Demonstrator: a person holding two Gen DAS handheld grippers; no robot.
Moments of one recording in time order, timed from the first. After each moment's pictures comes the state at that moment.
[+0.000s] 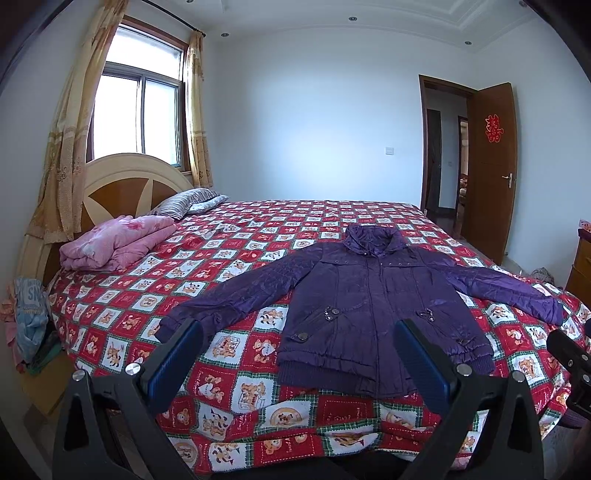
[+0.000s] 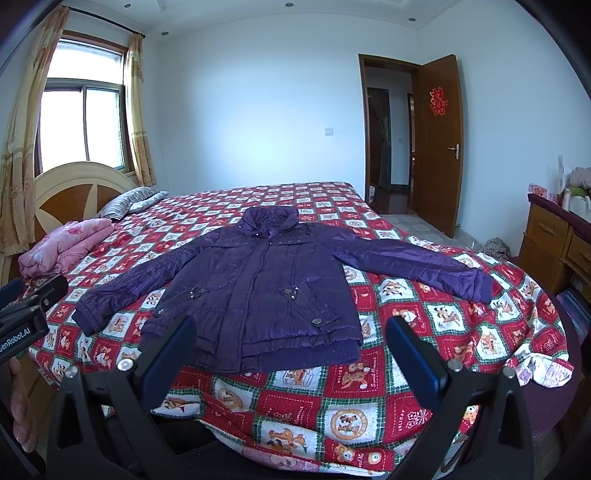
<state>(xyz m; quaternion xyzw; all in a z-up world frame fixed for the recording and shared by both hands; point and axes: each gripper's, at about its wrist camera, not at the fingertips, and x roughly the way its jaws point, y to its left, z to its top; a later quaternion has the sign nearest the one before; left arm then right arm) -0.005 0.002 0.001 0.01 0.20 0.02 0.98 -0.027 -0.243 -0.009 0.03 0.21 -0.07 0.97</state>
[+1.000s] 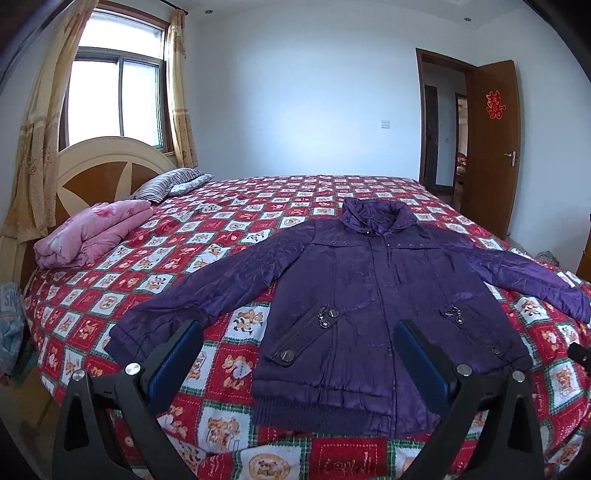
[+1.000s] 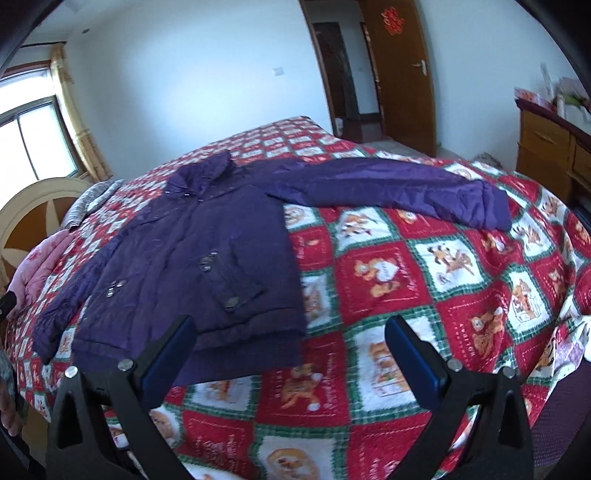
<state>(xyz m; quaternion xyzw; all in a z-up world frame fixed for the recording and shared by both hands) 0.138 -0.016 -0.056 0.03 0.25 0.00 0.97 0.069 -0.384 -0.101 0.16 0.32 -0.12 0.93</state>
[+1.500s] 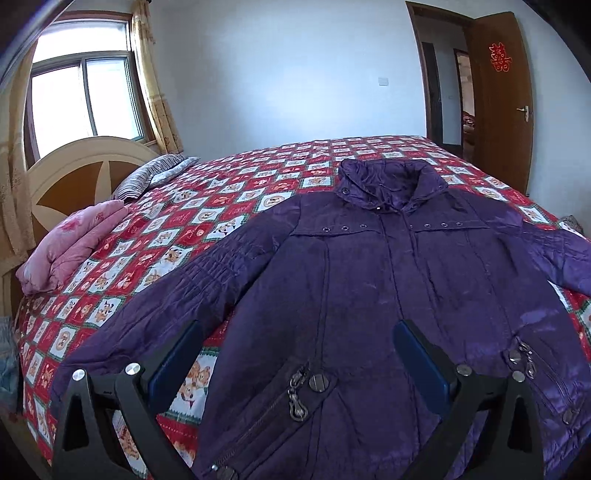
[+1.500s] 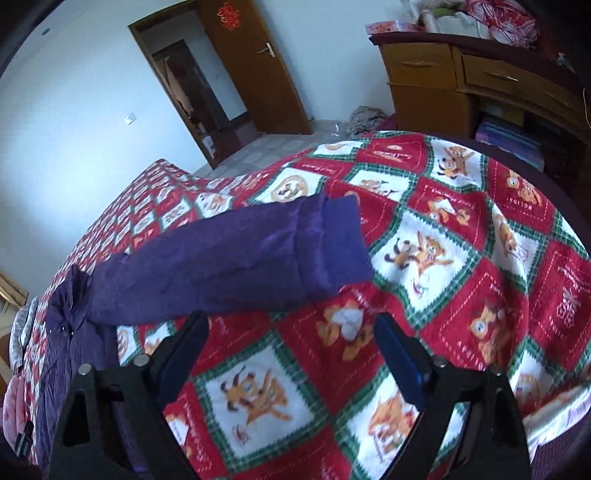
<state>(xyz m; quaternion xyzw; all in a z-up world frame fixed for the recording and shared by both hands) 0.312 -0.068 -0.112 0.08 0.31 0.02 0.95 0.073 -0.600 -0.087 0.32 0.29 -0.31 0.85</state>
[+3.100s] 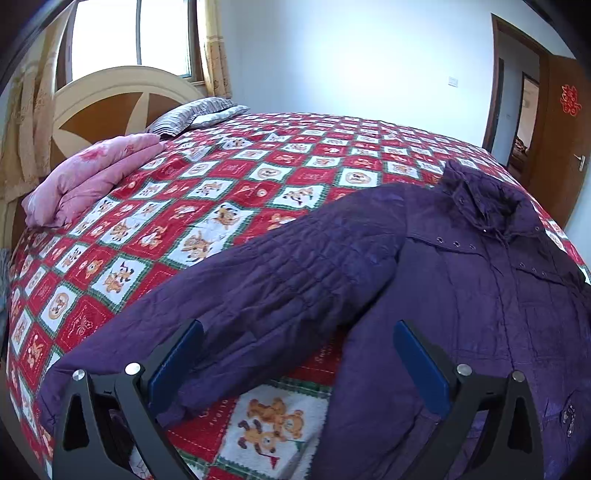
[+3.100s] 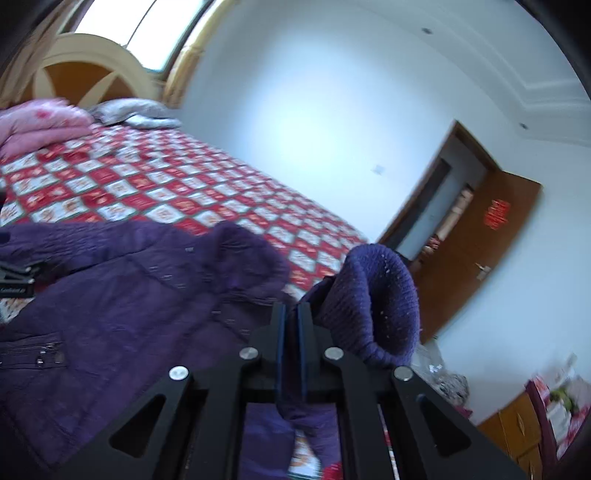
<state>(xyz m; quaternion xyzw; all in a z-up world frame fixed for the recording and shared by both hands) 0.386 0.063 -0.125 -0.03 0.36 0.09 0.93 0.333 -0.212 0.021 -0.26 0.24 -0.04 0.93</state>
